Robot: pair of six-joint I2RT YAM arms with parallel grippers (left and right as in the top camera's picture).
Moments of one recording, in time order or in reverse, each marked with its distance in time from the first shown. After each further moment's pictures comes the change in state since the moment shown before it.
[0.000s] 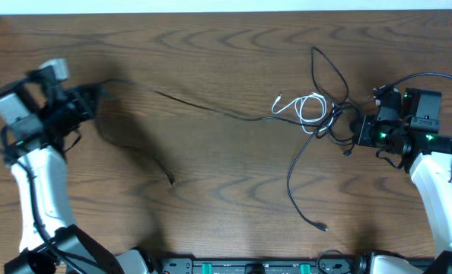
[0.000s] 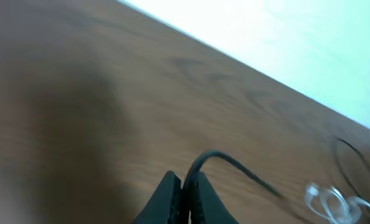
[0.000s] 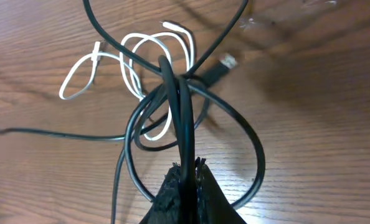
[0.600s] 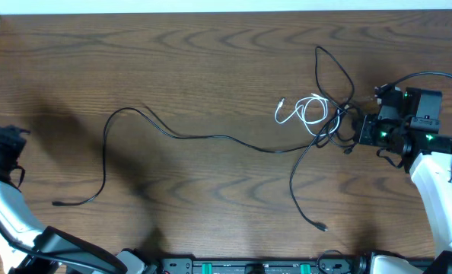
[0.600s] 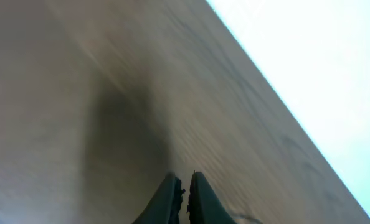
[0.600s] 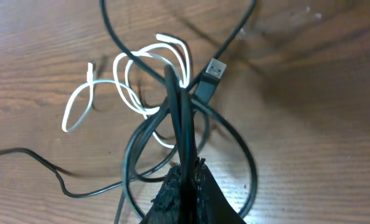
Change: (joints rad) left arm 0.416 0.001 0.000 -0.007 -0.114 -0.158; right arm 0.000 0.000 0.000 0.031 0.013 -0.002
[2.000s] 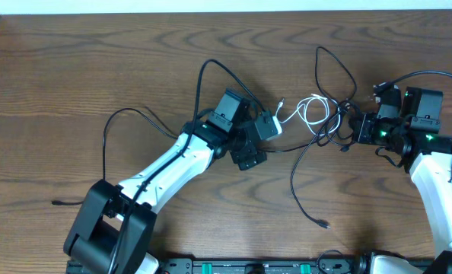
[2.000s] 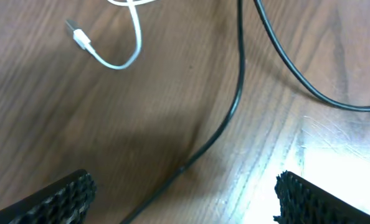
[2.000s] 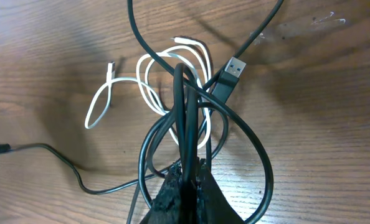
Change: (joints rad) left arm -1.545 0.219 0.000 -0.087 -0.295 0.840; right arm 0.000 0.000 0.000 0.007 -0.053 0.000
